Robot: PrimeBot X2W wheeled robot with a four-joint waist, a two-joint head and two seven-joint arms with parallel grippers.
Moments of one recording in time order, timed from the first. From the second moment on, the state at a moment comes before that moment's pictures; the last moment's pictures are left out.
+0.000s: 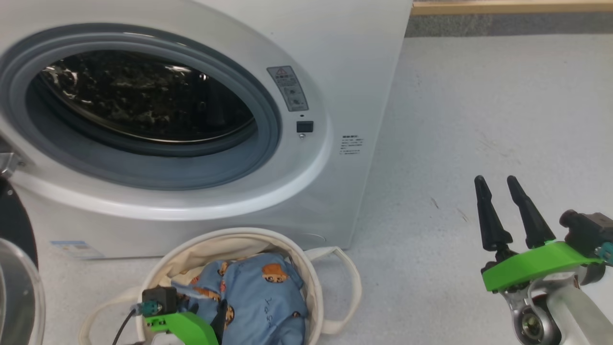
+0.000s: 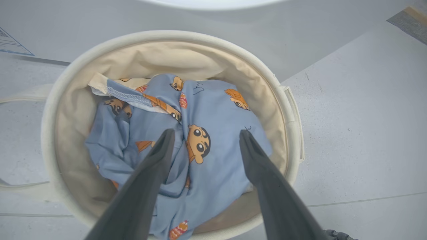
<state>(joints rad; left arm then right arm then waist) -0.51 0.10 -0.68 1.19 -0.89 -0.12 -0.13 -0.20 -0.33 0.27 0.15 0.65 0.13 -0.22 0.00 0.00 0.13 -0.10</state>
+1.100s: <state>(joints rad) -0.41 0.34 -0.40 0.51 -0.69 -0.06 -0.25 -0.15 -0.33 0.24 0.14 0.65 0.13 -0.22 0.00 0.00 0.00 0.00</state>
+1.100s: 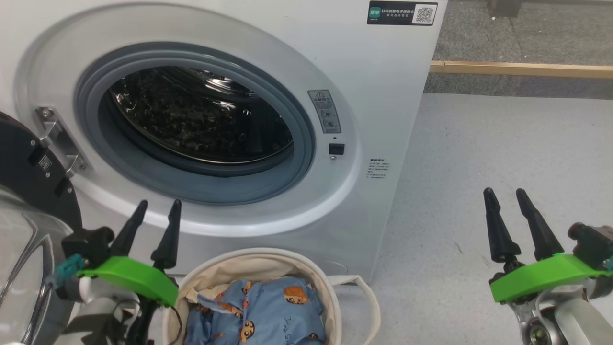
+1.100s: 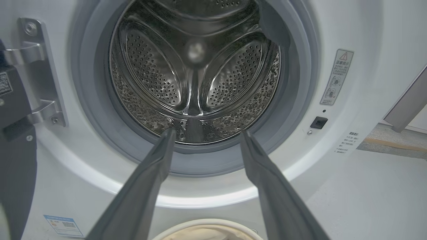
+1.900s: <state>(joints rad) -0.36 0.37 -0.38 0.39 -0.70 -0.03 -0.24 -0.14 -0.32 0.20 0.14 0.62 0.13 -0.19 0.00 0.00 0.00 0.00</state>
